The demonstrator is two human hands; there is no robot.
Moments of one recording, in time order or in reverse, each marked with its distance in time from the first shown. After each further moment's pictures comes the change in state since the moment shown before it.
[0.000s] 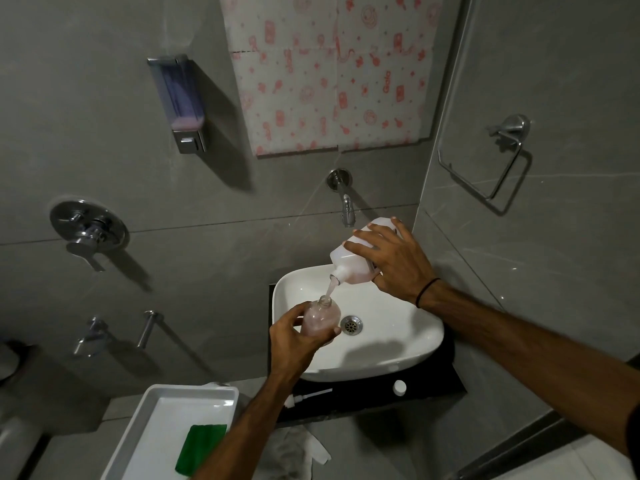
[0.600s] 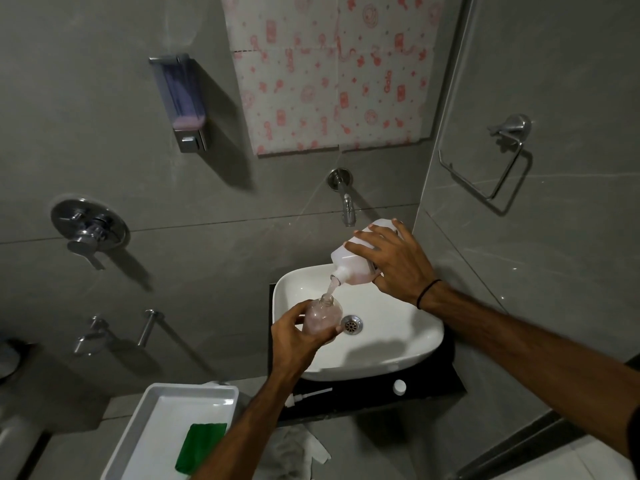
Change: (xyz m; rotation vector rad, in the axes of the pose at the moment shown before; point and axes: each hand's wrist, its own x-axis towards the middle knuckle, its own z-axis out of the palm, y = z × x) left_hand -0.005 0.016 0.001 -0.042 -0.009 -0.002; right_hand -0.003 0.000 0.002 0.005 0.009 -0.004
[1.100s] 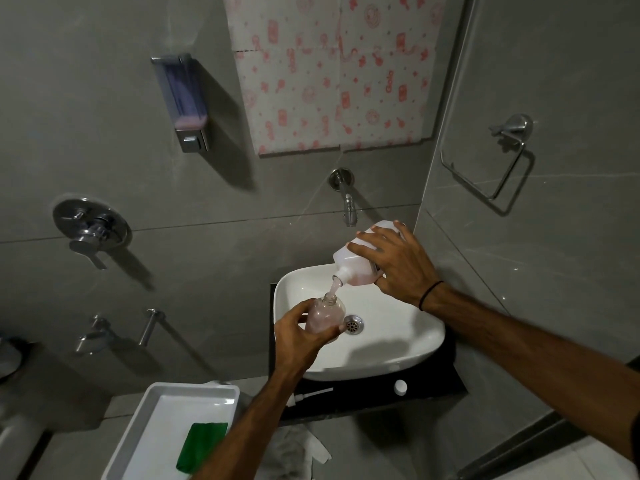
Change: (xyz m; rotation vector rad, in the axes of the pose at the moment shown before) left_hand 0.002 0.000 0.001 0.000 -0.019 -0.004; right_hand -0.002 0.002 0.004 0.008 0.012 -0.009
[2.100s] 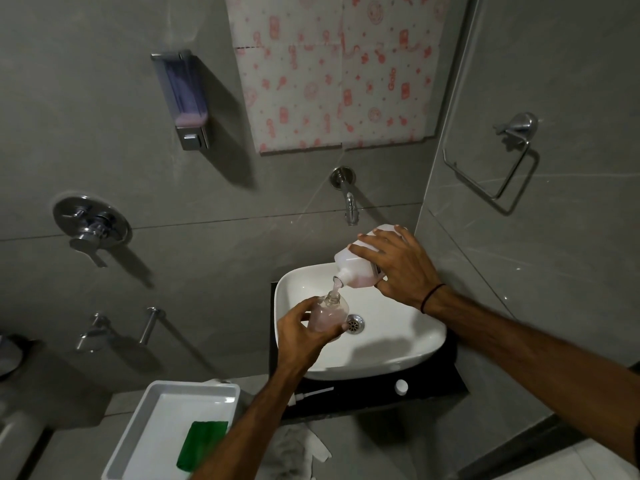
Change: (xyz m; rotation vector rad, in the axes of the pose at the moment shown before) left_hand 0.006 -0.009 0.004 0.042 0.005 0.001; right_hand -0.003 -0.002 0.001 0.044 -0.054 0.031
